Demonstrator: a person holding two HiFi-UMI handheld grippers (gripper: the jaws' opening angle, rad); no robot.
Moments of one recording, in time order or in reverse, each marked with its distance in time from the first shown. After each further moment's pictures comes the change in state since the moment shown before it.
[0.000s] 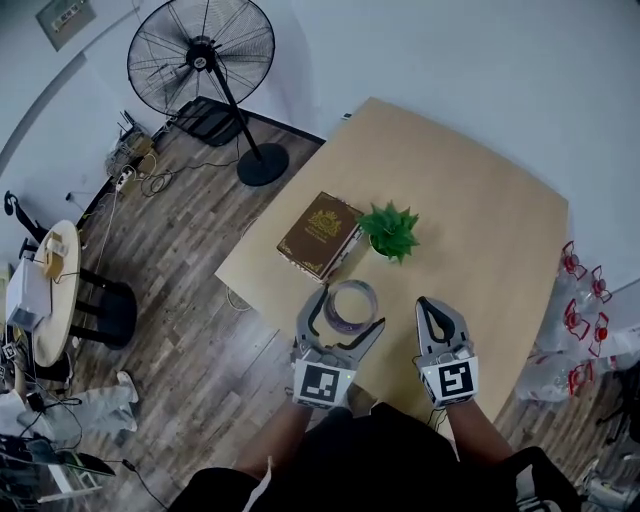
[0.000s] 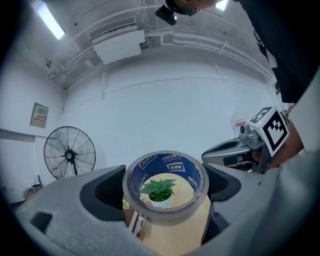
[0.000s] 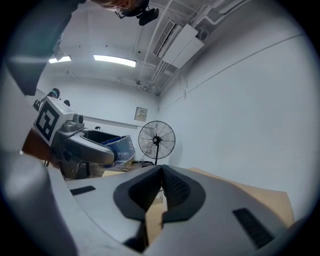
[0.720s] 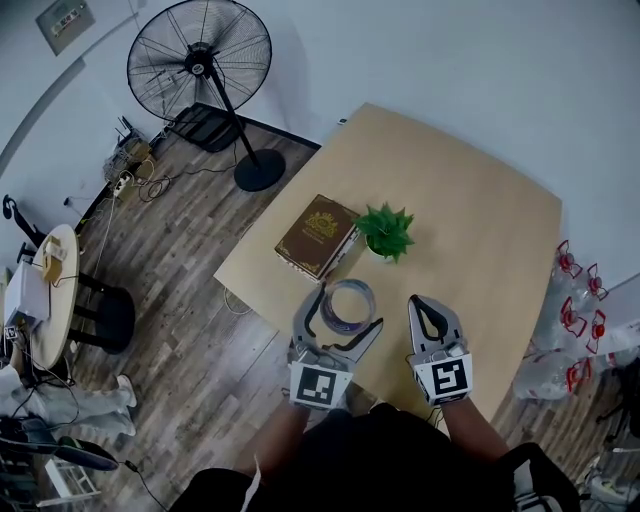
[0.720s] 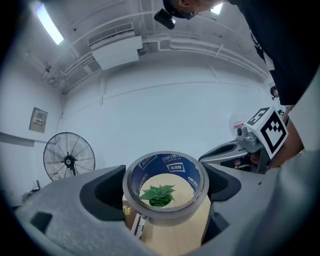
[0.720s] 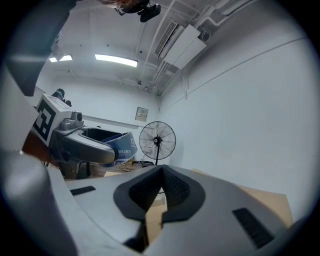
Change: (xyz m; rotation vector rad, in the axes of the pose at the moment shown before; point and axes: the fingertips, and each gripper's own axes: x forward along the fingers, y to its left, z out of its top) left arm -0.012 -0.003 0.025 0.014 -0.073 0.001; right arm -0.004 0.010 0.011 0.010 -0.006 -0.008
